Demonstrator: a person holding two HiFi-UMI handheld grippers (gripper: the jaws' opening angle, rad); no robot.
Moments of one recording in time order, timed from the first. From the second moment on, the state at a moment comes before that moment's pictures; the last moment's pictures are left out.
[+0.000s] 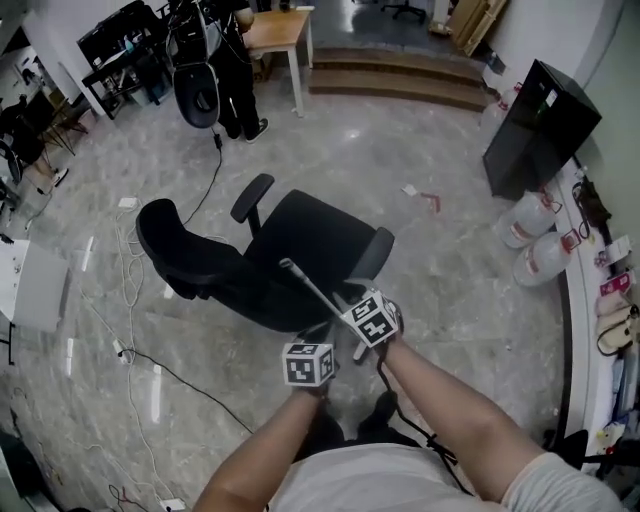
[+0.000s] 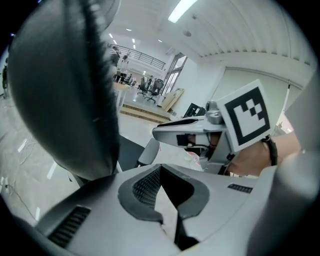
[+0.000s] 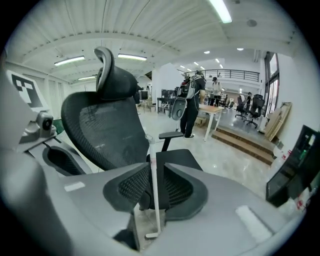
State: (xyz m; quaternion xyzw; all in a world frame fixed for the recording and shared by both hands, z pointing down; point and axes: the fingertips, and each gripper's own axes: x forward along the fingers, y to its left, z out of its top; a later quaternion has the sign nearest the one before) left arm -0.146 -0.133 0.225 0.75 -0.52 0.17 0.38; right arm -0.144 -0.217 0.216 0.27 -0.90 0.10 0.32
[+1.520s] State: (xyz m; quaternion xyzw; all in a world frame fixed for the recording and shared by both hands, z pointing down) left arm 0.064 -0.222 -0.109 0.82 -0.56 0.04 0.11; right arm 0.097 -0.217 -0.116 0.36 -0.93 0.03 0.07
